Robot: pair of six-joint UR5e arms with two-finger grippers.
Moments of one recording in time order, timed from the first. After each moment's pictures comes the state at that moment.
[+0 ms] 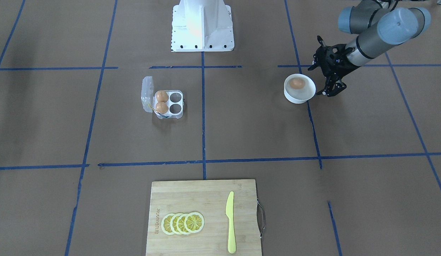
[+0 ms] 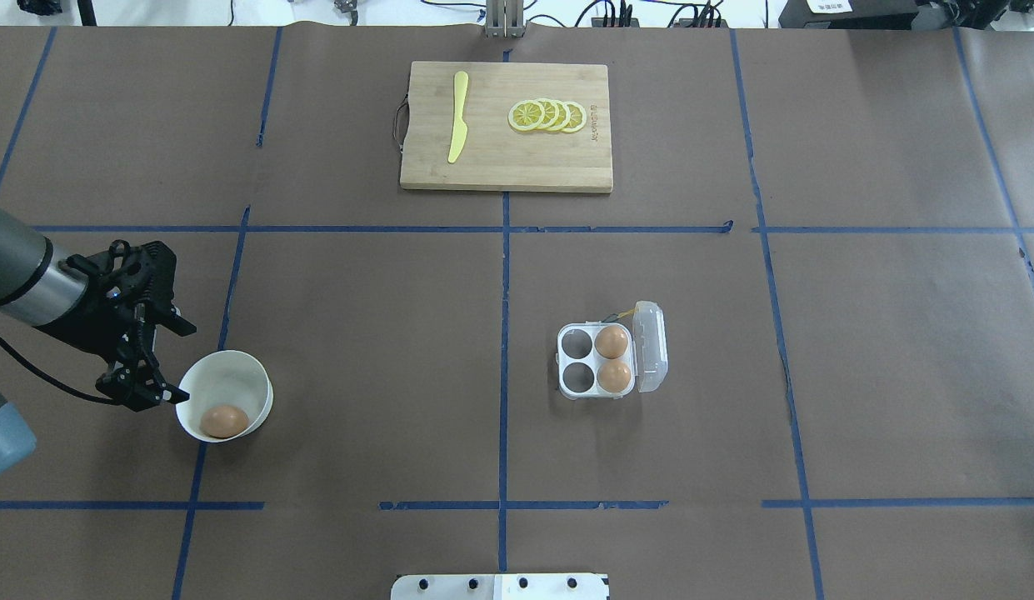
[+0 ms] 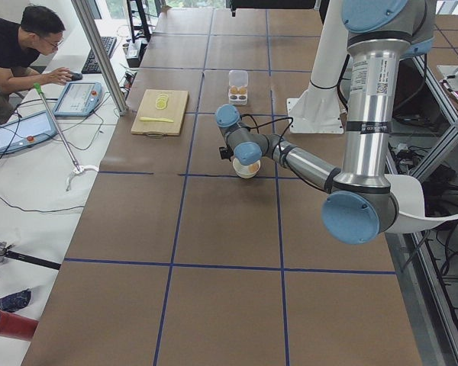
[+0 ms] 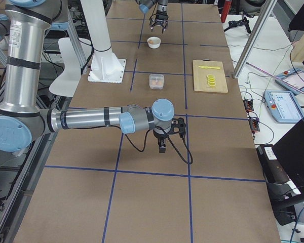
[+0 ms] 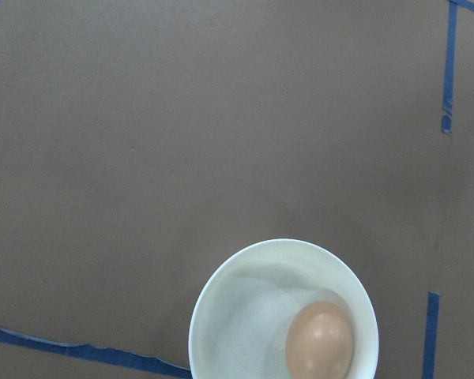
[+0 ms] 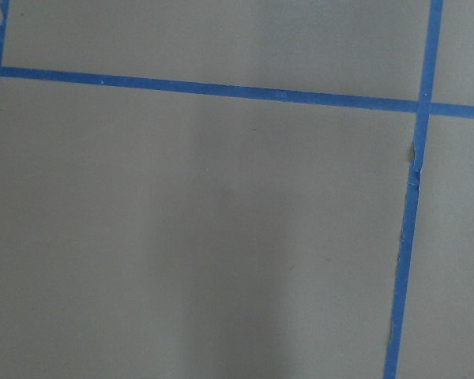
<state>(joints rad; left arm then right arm) -0.78 -1.60 -1.90 -2.00 -2.36 0.29 1.39 -1.75 1.84 -1.42 2.44 0.19</state>
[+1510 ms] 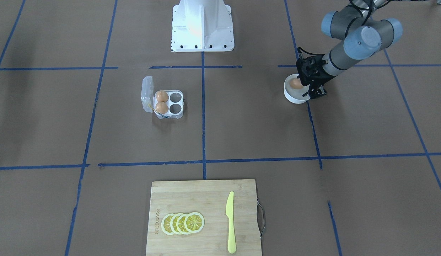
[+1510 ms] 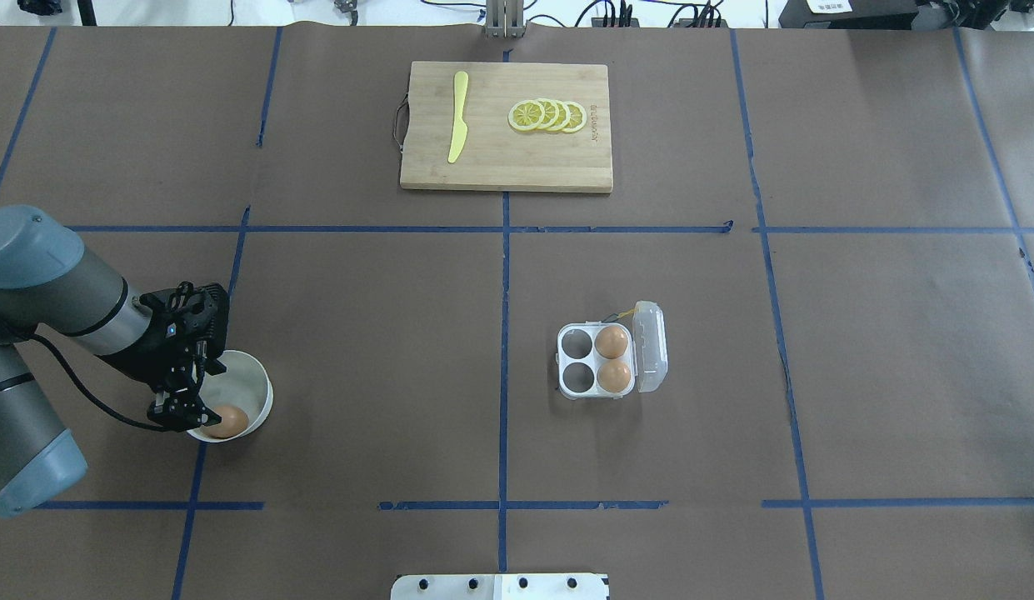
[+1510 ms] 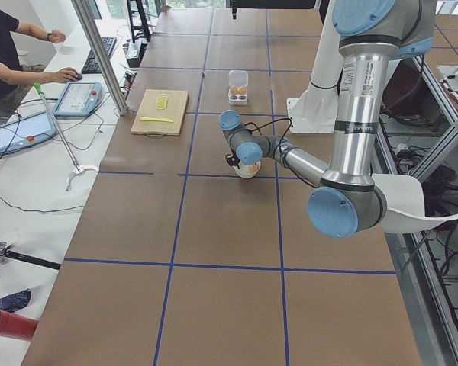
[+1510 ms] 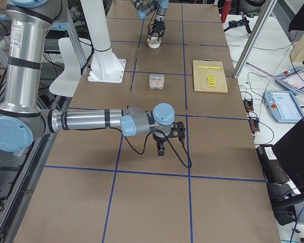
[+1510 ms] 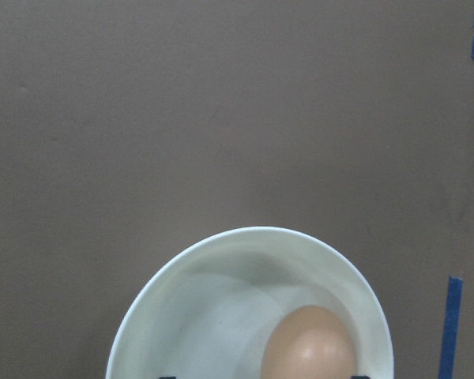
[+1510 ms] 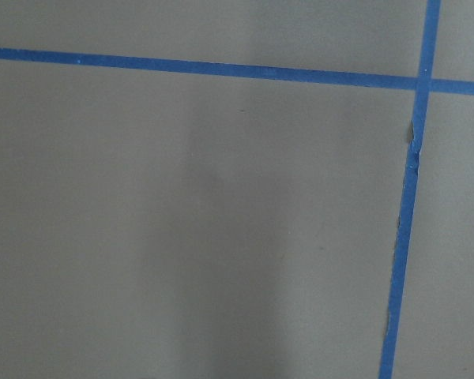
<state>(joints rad) -0.68 -1.66 -1.83 -1.94 -2.30 0.29 1.37 -1.75 1.81 -1.41 2.43 0.19</state>
